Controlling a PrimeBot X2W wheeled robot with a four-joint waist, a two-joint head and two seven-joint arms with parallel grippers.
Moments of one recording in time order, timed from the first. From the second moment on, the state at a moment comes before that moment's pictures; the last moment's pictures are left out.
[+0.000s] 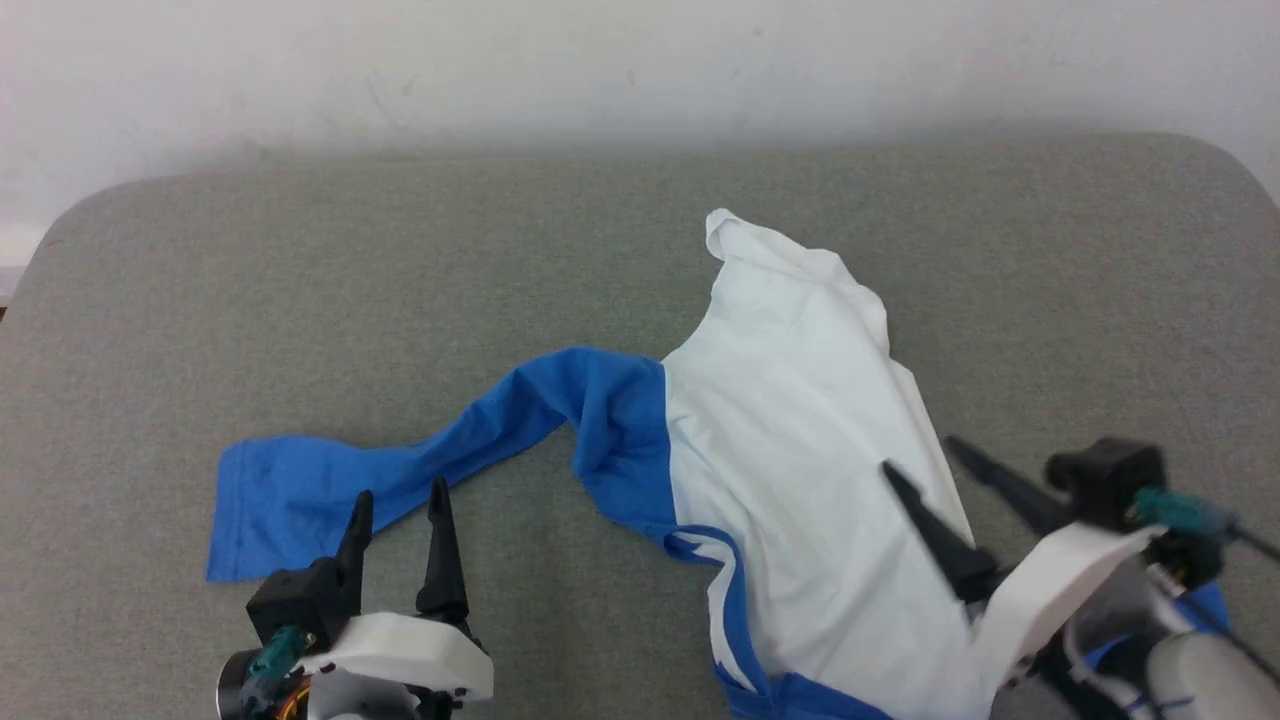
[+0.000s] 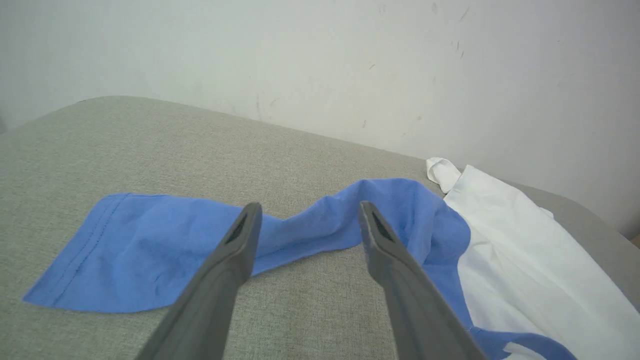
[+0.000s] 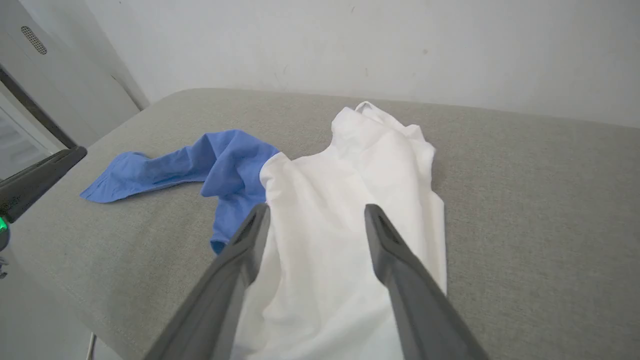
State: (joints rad) left arm -0.02 0.11 -0.17 0.17 -0.39 0.17 -0.25; right arm -0.05 -0.28 0.26 -0.09 0.44 0.13 0.23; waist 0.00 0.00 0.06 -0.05
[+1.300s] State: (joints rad) left arm -0.11 0.09 -0.23 0.08 -0.32 0.15 -0.26; right arm -0.70 -0.47 0.12 0.57 0.42 0.13 0.57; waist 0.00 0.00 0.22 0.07
